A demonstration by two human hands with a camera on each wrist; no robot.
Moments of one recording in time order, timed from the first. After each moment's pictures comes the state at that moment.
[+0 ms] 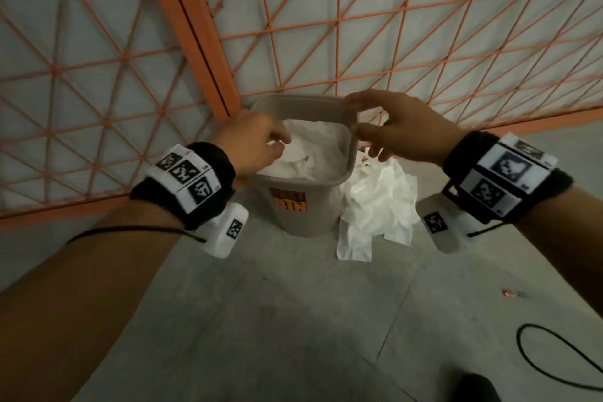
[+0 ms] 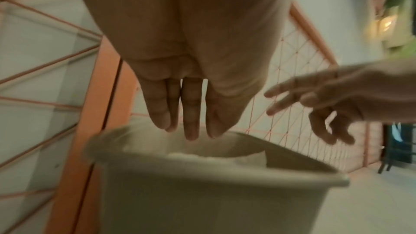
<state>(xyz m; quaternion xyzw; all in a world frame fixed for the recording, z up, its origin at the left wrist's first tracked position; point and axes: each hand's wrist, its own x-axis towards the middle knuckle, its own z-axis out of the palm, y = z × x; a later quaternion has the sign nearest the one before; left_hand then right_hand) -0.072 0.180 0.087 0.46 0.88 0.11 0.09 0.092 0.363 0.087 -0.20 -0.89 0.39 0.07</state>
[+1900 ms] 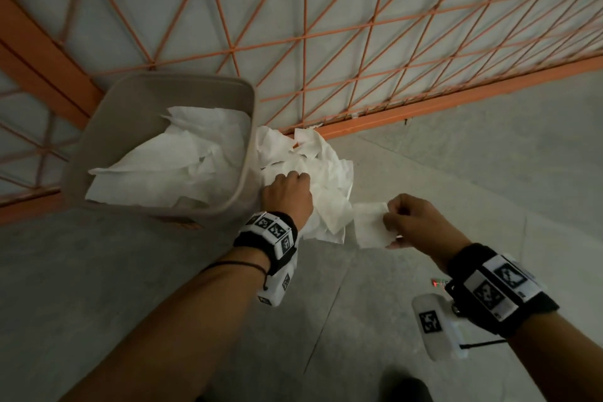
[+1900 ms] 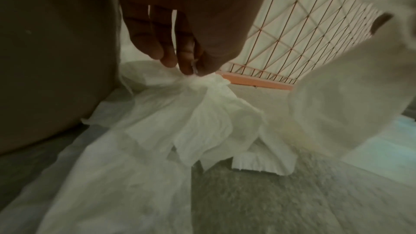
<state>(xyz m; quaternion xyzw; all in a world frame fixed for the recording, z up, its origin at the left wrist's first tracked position) 0.032 0.346 -0.132 0.47 0.88 0.04 0.09 0.229 0.444 -0.069 -0.51 -0.66 0.56 -0.01</state>
